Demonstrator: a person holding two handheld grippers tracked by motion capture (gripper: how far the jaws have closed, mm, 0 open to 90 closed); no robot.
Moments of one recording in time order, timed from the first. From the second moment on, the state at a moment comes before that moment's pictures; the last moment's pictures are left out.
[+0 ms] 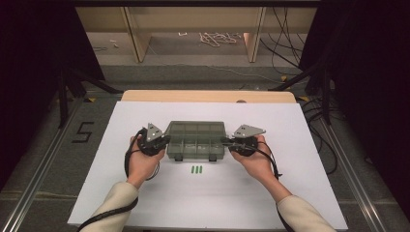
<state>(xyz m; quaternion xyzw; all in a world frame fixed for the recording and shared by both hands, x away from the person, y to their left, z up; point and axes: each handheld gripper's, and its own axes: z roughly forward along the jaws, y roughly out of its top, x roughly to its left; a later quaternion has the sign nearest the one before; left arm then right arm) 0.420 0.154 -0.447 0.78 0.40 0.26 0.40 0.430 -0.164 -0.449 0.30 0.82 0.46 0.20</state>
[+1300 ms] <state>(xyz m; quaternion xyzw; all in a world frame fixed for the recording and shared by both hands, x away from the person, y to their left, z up) 0.444 0.142 -0.427 0.75 0.42 0.27 0.44 0.445 -0.154 -0.429 0.32 0.78 0.49 0.23</state>
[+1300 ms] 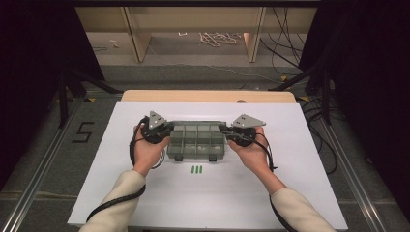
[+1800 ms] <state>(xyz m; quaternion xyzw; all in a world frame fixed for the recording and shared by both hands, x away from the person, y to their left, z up) 0.454 0.134 -0.418 0.73 0.42 0.27 0.46 0.453 -0.151 -0.421 0.32 0.76 0.50 0.25</state>
